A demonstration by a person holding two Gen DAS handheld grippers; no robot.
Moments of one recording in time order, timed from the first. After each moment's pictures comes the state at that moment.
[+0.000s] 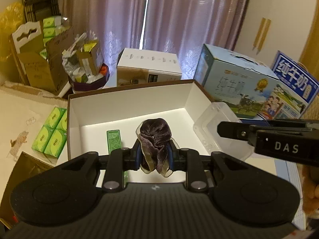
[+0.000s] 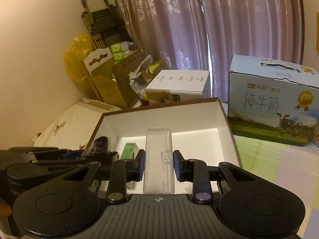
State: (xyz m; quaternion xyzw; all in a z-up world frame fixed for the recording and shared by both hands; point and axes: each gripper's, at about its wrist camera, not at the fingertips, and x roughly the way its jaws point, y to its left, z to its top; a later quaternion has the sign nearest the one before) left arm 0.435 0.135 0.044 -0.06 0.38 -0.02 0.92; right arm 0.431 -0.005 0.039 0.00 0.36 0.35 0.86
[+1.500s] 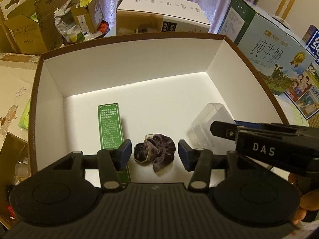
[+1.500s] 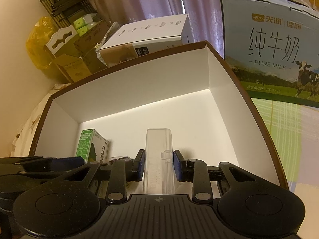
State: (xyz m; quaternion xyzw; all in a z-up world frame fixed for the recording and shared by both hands) left arm 0.514 0.150 -0.046 -0.07 0.49 -0.02 0.87; right arm 0.506 0.025 -0.066 0.01 0.47 0.28 0.84
